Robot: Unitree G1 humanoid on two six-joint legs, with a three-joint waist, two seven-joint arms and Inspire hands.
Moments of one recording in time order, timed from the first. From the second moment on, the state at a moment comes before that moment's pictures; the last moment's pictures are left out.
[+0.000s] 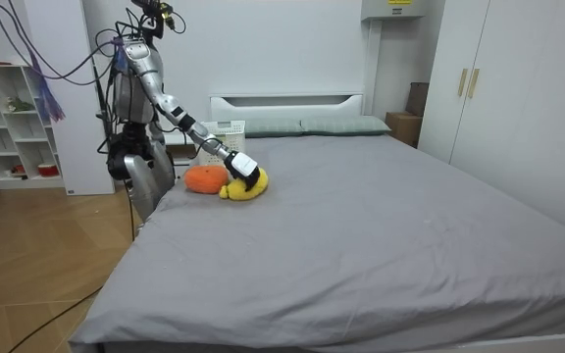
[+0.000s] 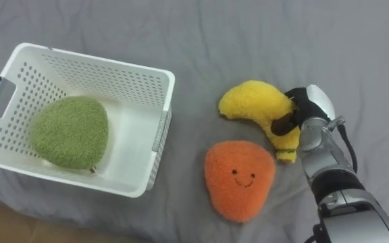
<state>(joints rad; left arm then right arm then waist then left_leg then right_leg) -0.03 0.23 -0.23 1.19 -0.48 0.02 0.07 -0.62 -0.42 0.19 1.09 -0.32 0.04 -0.17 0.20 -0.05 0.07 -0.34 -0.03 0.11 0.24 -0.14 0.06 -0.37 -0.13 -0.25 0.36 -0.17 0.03</state>
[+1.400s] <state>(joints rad) 0.10 0.23 -0.13 1.16 -0.48 0.02 0.06 -0.56 -0.44 0.20 0.73 -0.32 0.01 -0.11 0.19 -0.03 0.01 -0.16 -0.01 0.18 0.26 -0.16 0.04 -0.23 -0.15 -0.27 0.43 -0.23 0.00</state>
